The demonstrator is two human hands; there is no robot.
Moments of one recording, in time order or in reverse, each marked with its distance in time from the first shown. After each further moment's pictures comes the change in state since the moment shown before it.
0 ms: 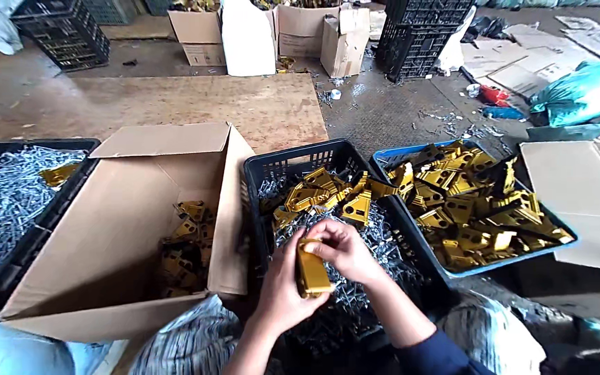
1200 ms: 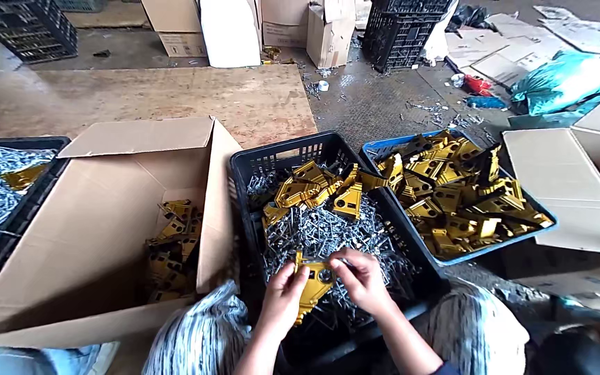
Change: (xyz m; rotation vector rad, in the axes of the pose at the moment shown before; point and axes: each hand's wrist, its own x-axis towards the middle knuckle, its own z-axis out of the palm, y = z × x) left_hand -0.021 0.006 0.019 -0.671 -0.056 -0.545; right_hand -0.075 0.044 -0.009 -0.338 0.235 -0.275
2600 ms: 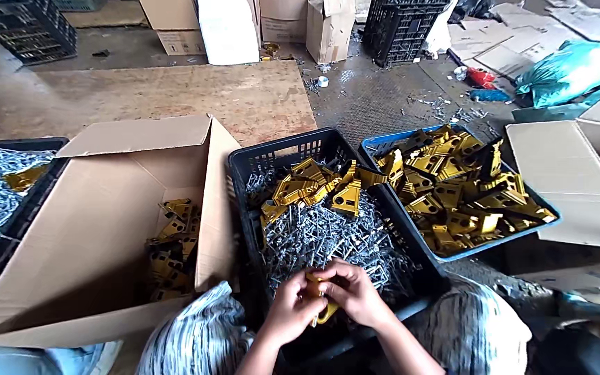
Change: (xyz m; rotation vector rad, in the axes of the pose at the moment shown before) left_hand -0.005 -0.021 0.000 0.113 -0.299 0.033; right_hand -0.023 -0.012 0.007 0.268 -0.144 0.338
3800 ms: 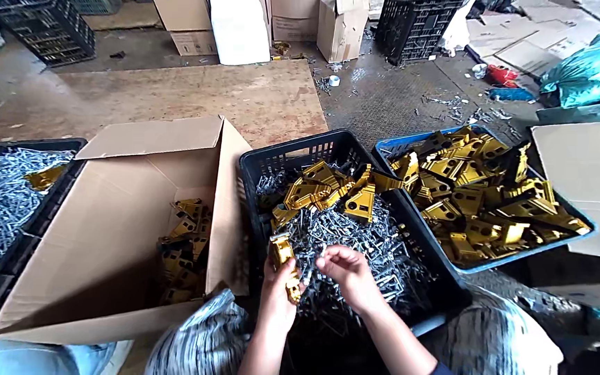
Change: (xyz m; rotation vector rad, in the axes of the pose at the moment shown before) left_hand 0.027 0.010 -0.016 -0.790 0.578 -0.186; right_hand 0.052 -0.006 0.026 0.355 0.205 0.141
